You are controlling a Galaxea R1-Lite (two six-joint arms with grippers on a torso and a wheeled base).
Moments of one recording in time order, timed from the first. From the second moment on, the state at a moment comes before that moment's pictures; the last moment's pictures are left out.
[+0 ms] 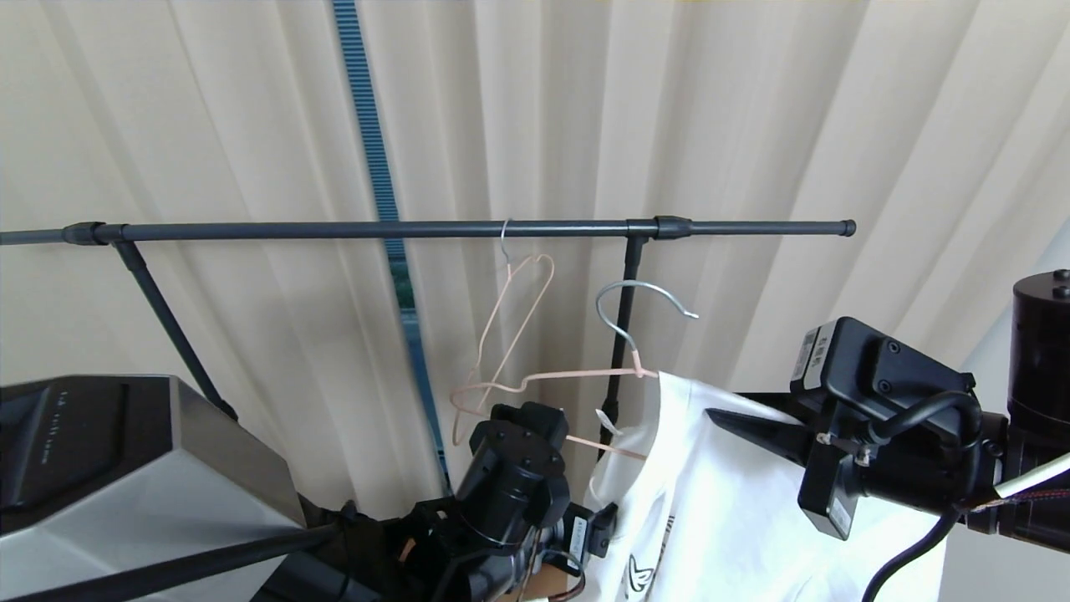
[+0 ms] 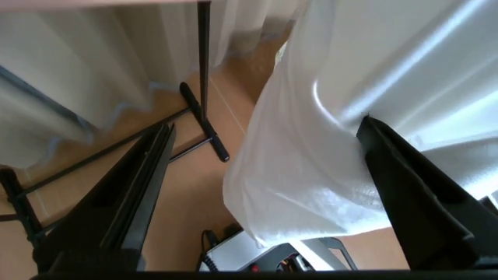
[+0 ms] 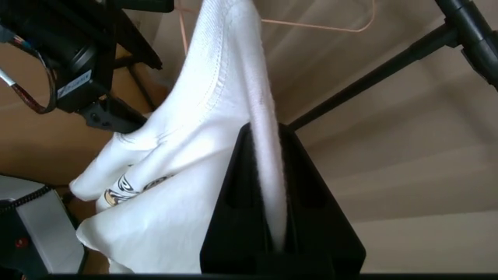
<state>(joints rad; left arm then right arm) -0.89 2.04 -0.76 -0.68 0.22 -0.30 0.65 1.38 -0.68 -0.29 0.03 -0.53</state>
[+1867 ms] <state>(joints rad) -0.69 1.85 -0.69 -0.68 0.27 -0.28 0.51 1.35 -0.69 -0.28 0.15 -0.52</state>
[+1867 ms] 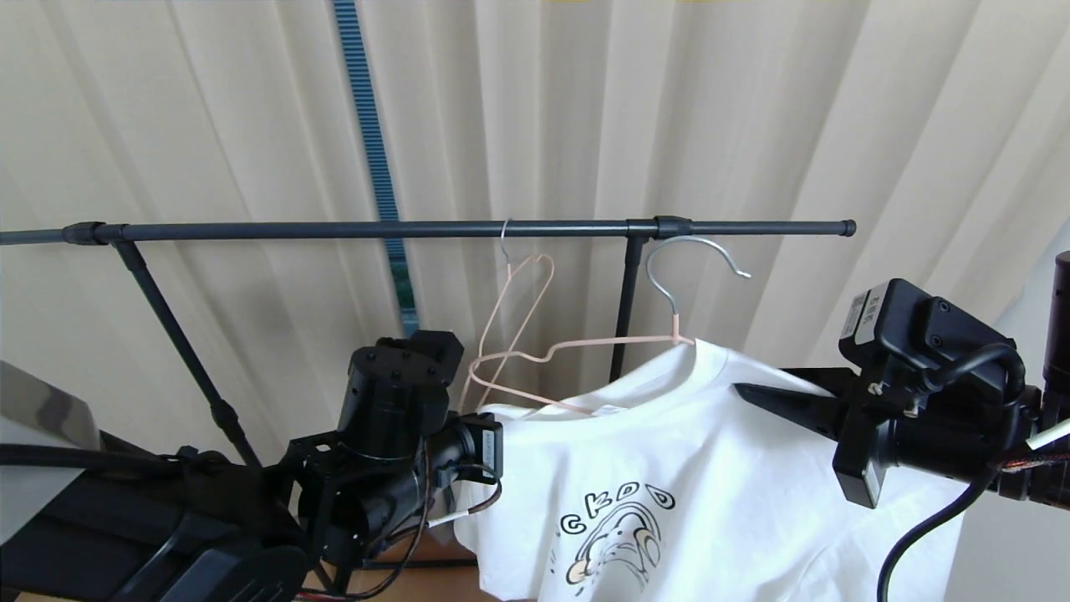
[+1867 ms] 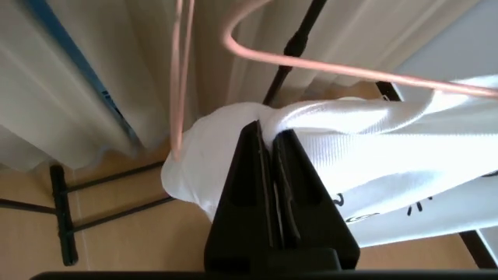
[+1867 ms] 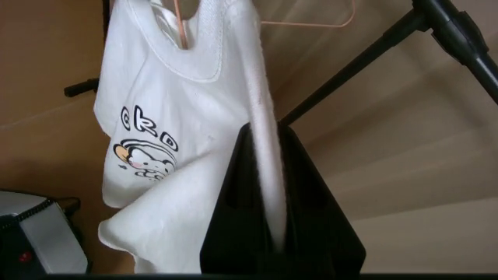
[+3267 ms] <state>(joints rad) -0.70 1.67 -0.75 -0.67 0.31 -0.10 0.47 1.31 -0.65 -0.27 0.20 -0.57</state>
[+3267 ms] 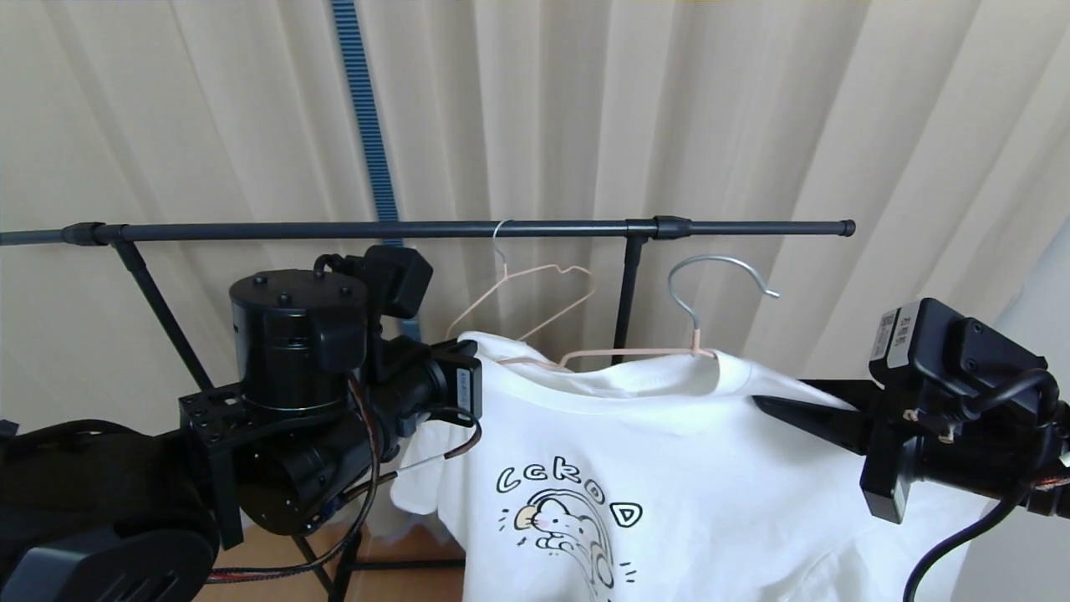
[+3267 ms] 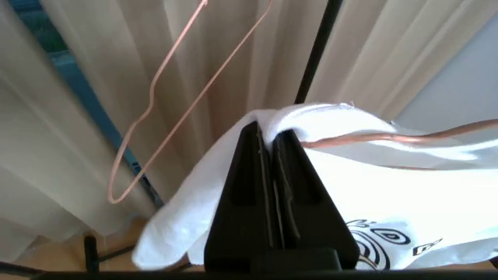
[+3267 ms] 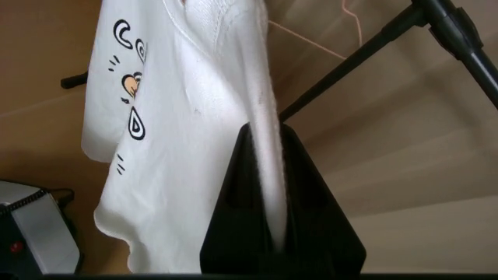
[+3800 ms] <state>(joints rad) -0.78 1.66 -0.85 -0.58 0.34 -0.06 0.53 1.23 -0.59 -0.30 0.11 -0.41</state>
